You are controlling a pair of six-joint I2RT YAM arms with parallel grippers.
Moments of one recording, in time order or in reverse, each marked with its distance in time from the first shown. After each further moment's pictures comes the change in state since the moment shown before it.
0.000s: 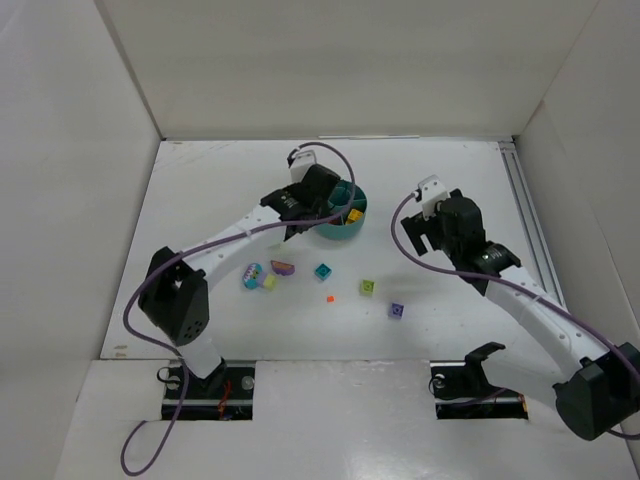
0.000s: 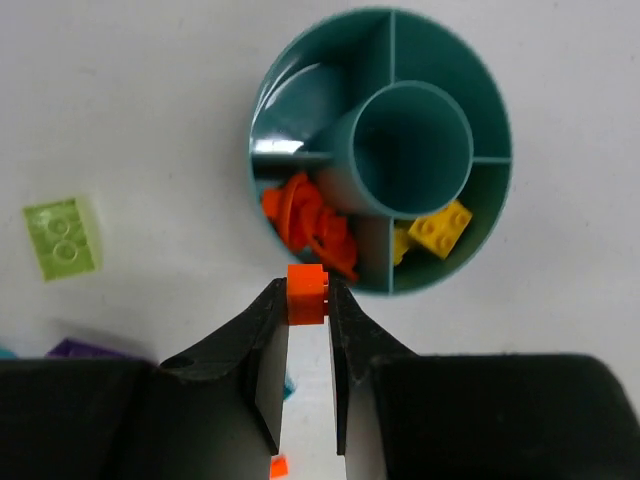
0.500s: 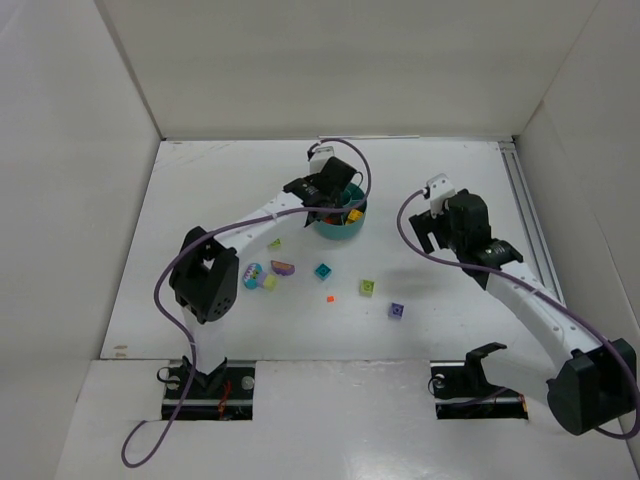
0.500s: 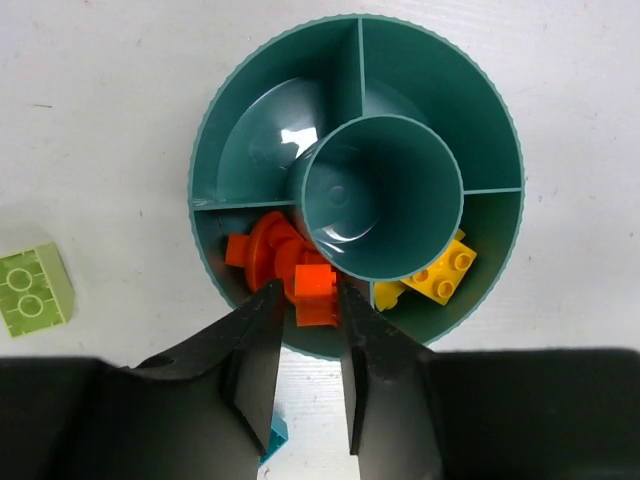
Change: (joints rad) left arm 0.007 0.230 0.209 -0.028 0.005 0.084; right arm -0.106 0.034 -0.013 0.004 -0.056 -0.010
